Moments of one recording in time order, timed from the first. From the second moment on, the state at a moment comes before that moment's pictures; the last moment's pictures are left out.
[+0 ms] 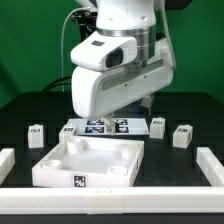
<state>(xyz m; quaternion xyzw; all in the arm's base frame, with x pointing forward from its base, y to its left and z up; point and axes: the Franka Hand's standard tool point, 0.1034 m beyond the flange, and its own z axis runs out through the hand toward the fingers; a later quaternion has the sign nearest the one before) 0.534 0.004 0.078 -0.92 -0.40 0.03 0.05</state>
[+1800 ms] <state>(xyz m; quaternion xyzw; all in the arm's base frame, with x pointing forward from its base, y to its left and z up) 0.464 -0.033 0.011 -0.82 -0.58 -0.01 0.01</state>
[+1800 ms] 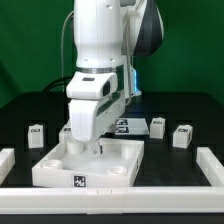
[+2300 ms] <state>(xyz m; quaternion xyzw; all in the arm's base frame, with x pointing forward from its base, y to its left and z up) 0.464 -0.034 0.011 -0.82 -0.58 -0.01 0.01</state>
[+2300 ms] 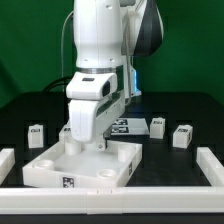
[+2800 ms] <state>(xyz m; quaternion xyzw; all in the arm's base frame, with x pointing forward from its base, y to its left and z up) 0.464 -0.034 0.011 -0.82 -0.58 -0.01 0.01</state>
